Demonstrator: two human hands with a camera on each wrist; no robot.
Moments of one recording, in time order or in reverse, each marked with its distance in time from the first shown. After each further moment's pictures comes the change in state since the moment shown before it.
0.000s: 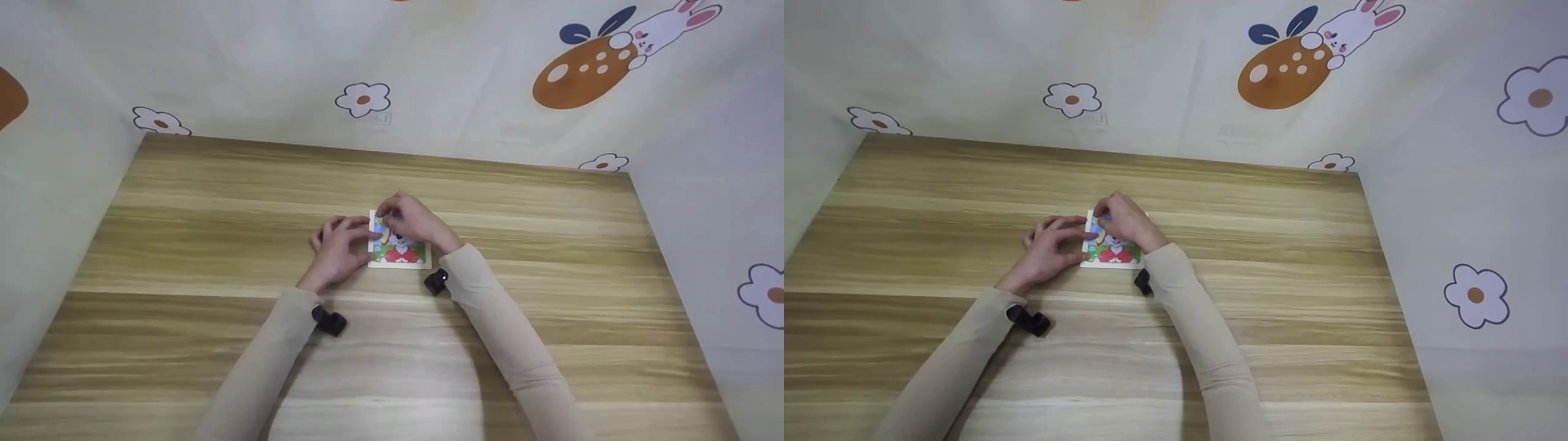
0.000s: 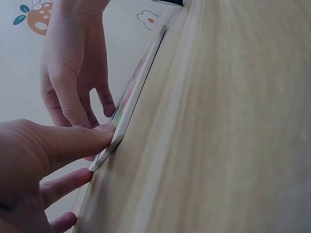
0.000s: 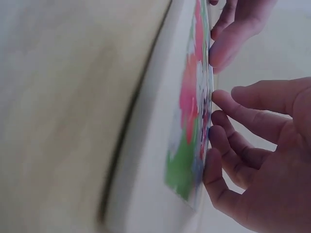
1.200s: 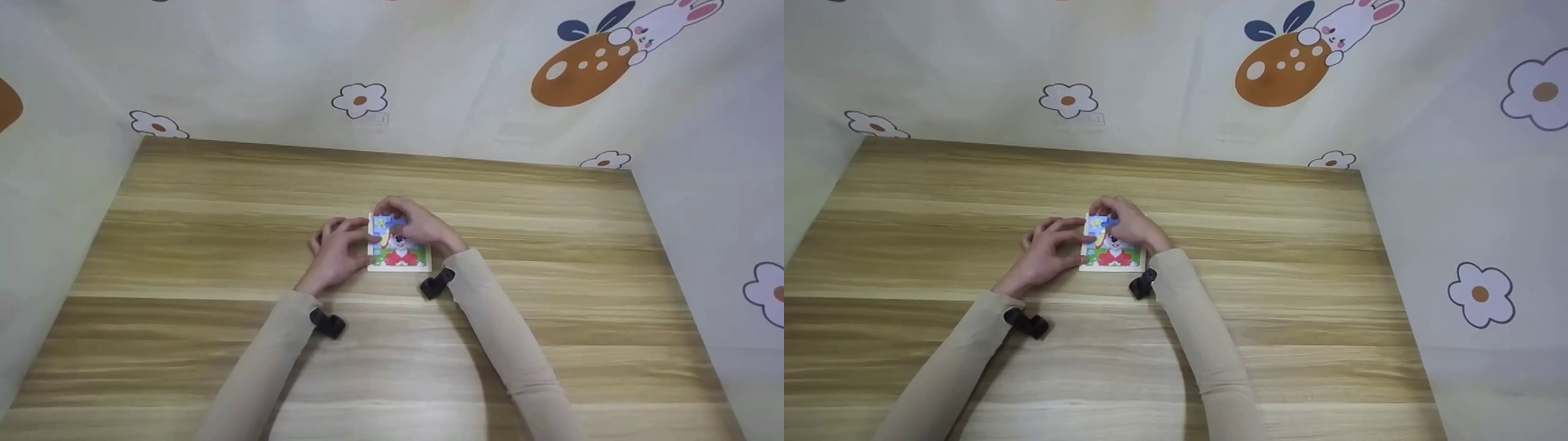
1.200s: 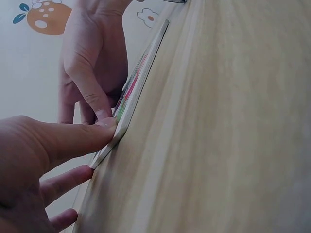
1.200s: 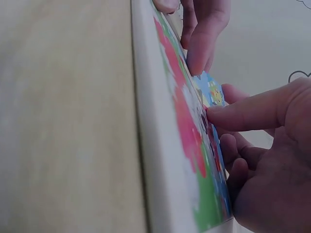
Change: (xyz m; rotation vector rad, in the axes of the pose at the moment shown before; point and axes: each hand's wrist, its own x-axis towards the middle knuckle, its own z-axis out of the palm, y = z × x) left_hand 0.001 -0.002 -0.001 -0.007 -0.005 0.004; right_hand -0.005 0.019 0.003 0.345 -0.049 -0.036
